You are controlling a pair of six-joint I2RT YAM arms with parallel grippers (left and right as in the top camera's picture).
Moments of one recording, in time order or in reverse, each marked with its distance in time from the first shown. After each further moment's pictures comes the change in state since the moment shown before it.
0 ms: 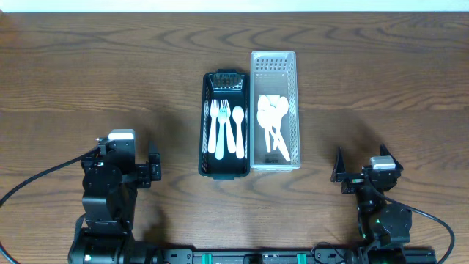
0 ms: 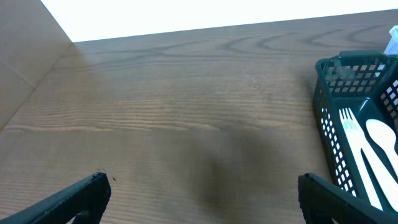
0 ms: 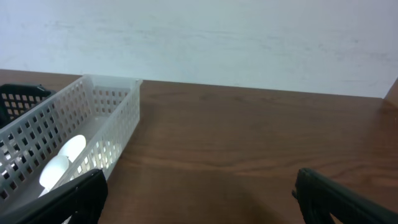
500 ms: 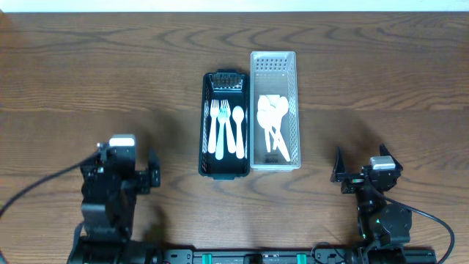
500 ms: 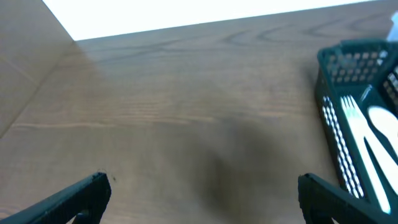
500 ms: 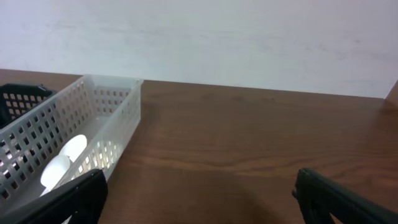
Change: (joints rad) left arm 0.001 -0.083 -0.002 -0.086 0.008 0.026; right arm 0.000 0.000 0.000 0.000 -0.004 0.000
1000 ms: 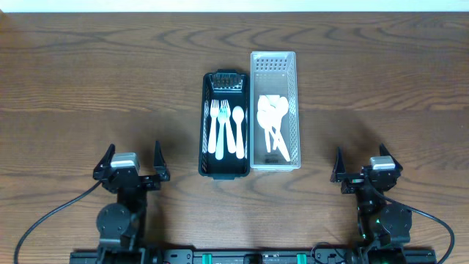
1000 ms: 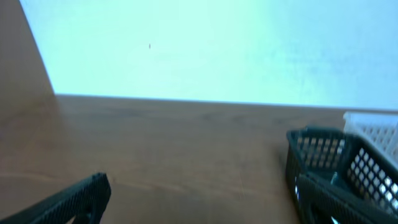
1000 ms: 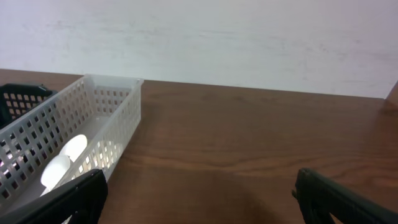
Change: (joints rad) left arm 0.000 -0.312 -0.485 0.614 0.056 -0.128; right arm 0.000 0.000 0.000 0.000 0.000 0.000
